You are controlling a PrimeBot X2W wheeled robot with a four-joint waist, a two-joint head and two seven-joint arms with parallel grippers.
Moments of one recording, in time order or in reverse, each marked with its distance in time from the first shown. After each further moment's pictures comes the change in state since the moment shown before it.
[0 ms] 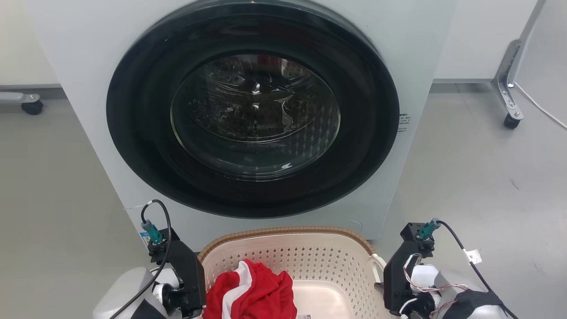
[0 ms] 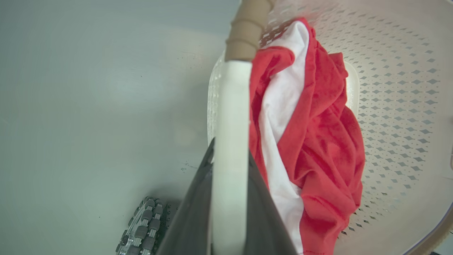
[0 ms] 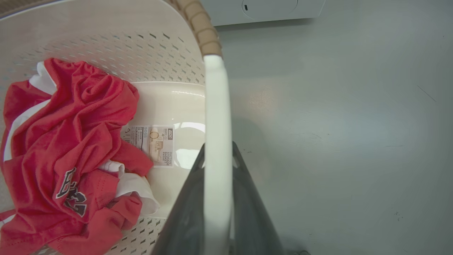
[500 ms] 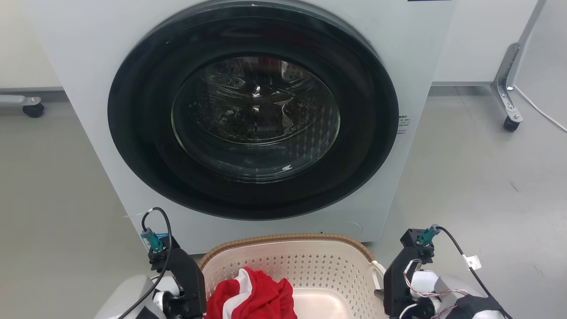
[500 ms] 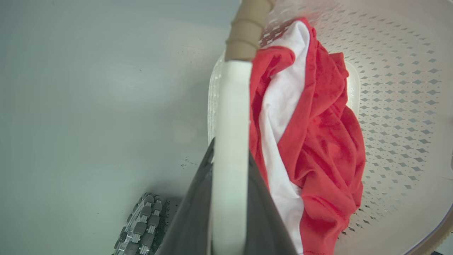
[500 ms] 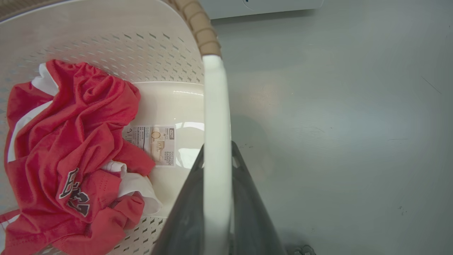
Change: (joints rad) left arm 0.024 0.000 -0.005 0.000 -0.006 0.000 -0.003; right arm 0.019 -0.001 0.014 -0.004 0.022 -0.003 0.007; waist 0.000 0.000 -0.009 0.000
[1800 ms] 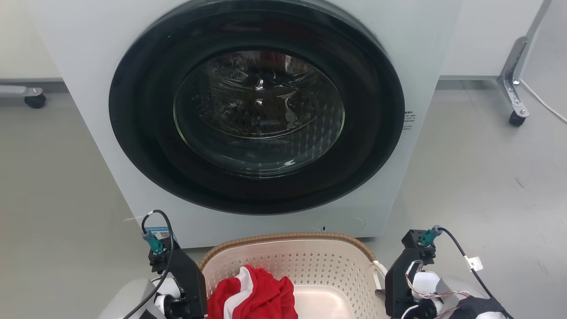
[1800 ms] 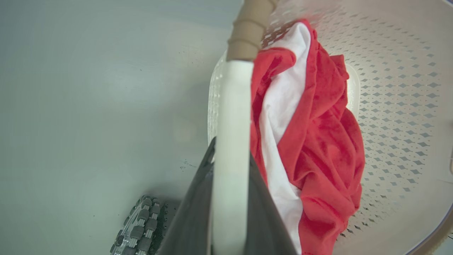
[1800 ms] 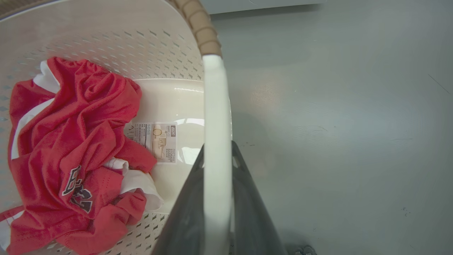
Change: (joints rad) left arm 0.011 -0.003 -0.004 0.000 -0.007 0.000 -0.040; right arm 0.010 -0.016 0.045 -0.020 0.048 0.000 -0.006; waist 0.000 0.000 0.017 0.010
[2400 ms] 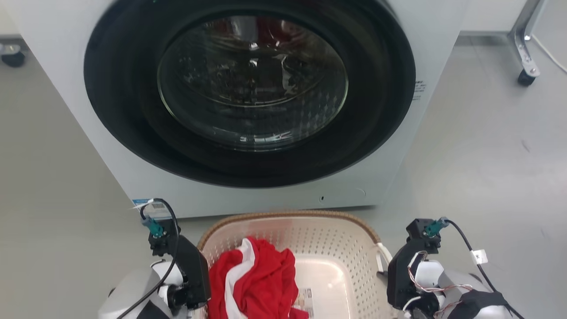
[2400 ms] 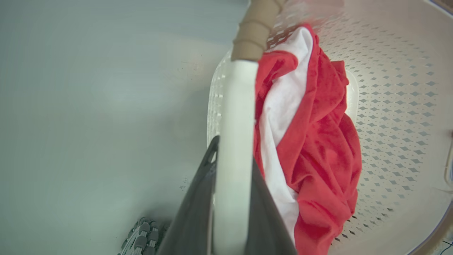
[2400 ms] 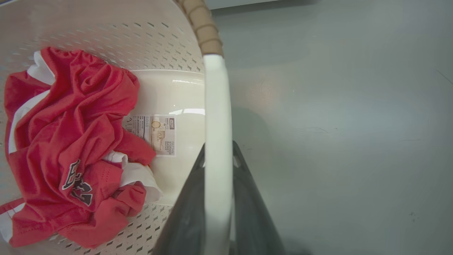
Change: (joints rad) left arm -0.009 -0.003 -0.015 -0.034 0.009 0.001 -0.124; right arm -0.004 -0.016 0.012 -0.026 0.002 0.000 -0.087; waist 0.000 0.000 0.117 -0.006
